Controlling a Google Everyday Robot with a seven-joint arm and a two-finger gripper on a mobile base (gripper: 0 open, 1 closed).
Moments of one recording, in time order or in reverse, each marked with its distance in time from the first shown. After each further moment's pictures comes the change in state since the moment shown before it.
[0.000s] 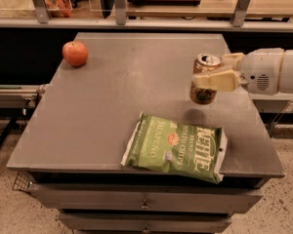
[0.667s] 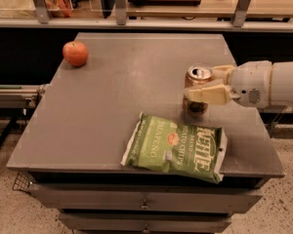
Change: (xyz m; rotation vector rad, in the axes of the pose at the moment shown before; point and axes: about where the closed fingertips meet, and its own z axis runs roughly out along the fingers) arm 0.020 0.033 0.012 -0.088 0.021 -0.016
